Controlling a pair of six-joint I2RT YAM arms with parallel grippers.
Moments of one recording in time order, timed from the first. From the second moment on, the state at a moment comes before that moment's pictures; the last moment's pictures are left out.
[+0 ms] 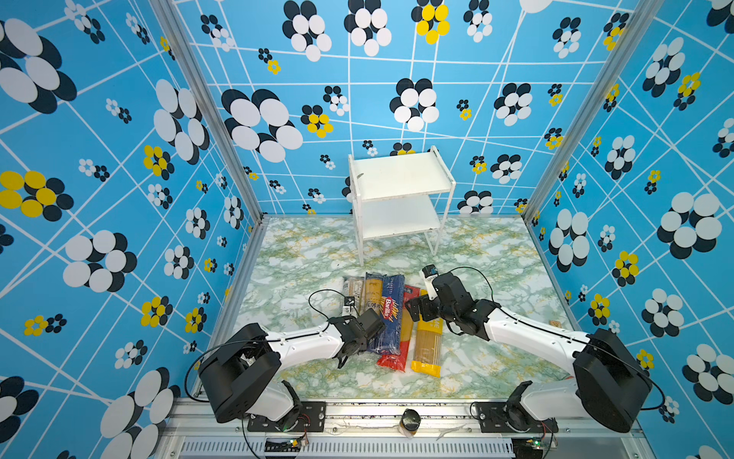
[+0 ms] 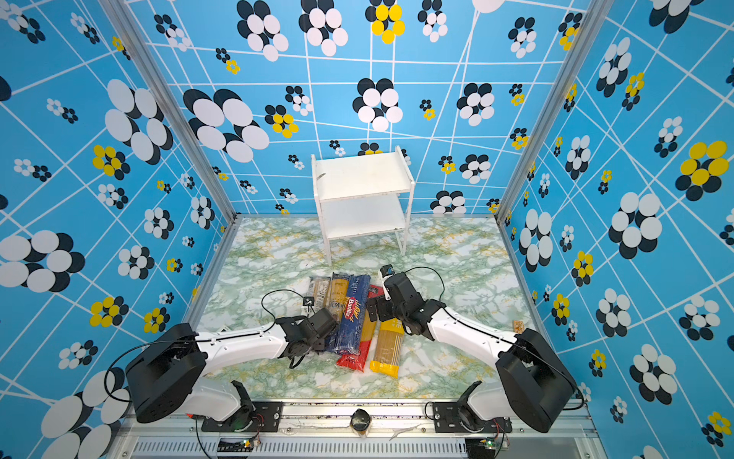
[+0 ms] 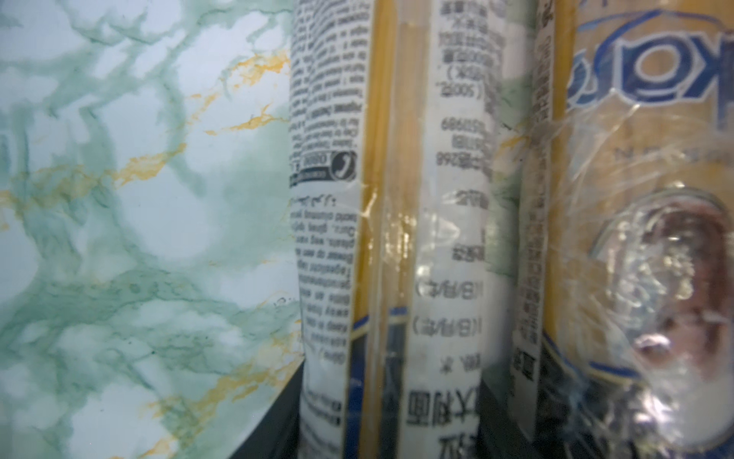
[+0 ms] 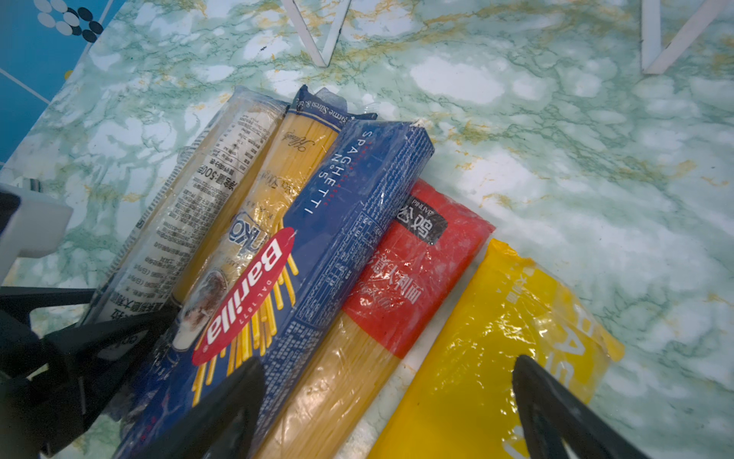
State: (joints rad) left arm -0.88 1.45 0.64 -0.49 -0.44 -0.86; right arm 0.70 1.39 0.76 -0.13 0.05 0.32
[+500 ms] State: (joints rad) left arm -0.84 1.36 0.63 -0.55 -0.36 -0.82; right arm 0.70 1.39 0.76 -0.13 0.05 0.32
